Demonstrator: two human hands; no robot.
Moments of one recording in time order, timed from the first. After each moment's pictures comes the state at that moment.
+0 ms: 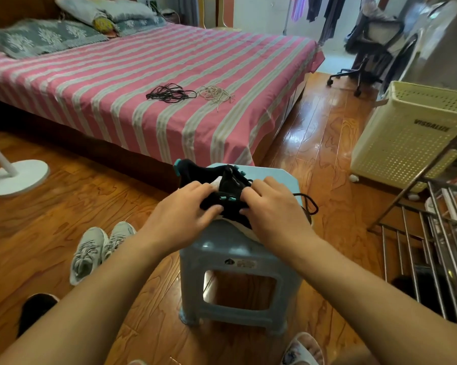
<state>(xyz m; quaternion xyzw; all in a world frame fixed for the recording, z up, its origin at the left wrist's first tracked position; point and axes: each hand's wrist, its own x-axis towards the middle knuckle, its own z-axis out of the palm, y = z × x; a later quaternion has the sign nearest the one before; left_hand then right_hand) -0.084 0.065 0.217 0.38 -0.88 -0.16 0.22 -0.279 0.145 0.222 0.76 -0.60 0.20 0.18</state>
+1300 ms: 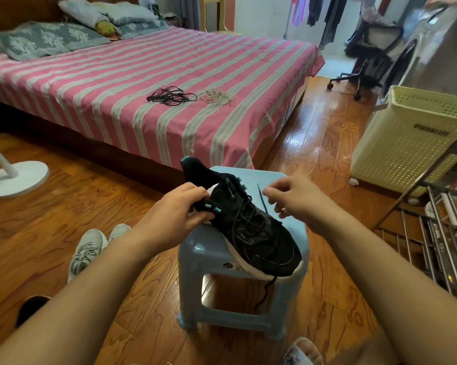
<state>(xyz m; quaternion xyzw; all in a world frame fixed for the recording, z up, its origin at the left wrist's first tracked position) -0.071 0.053 0.213 0.36 -0.88 -0.22 0.24 -0.331 0.125 0.249 0.48 -0.72 0.34 -0.36</state>
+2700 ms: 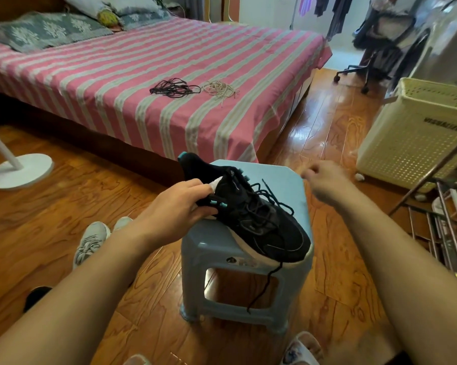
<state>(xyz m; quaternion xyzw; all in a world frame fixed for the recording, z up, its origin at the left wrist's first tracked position) -0.070 0.051 0.215 0.33 -0.90 -0.18 0.21 -0.377 0.102 0.242 0.46 -0.86 0.18 -0.14</state>
